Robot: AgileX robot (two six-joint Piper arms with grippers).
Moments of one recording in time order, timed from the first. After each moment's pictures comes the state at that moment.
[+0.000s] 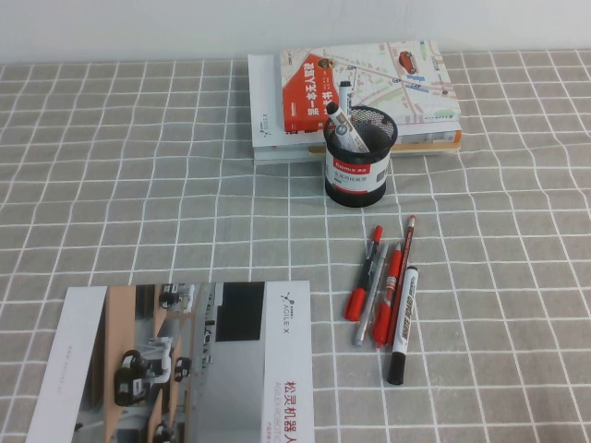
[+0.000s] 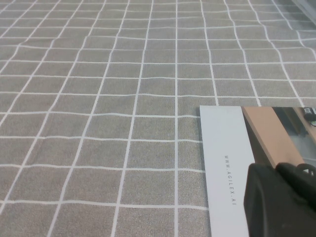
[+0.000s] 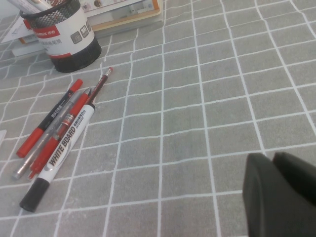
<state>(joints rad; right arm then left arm) 0.13 -0.01 0.03 0.11 0.37 0.22 0.00 -0.01 0.03 -0.03 0.39 0.07</state>
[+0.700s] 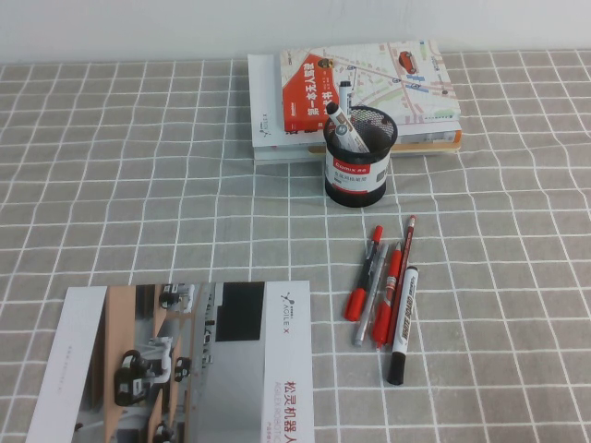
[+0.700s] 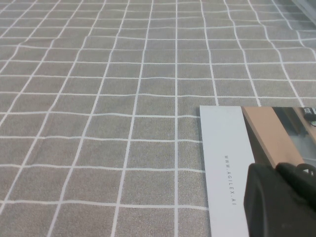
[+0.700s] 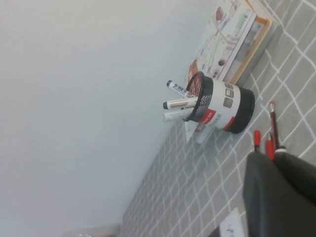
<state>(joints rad) 0.13 -0.01 0.03 1.09 0.21 0.19 0.00 -0.01 0.03 -0.03 0.39 0.07</state>
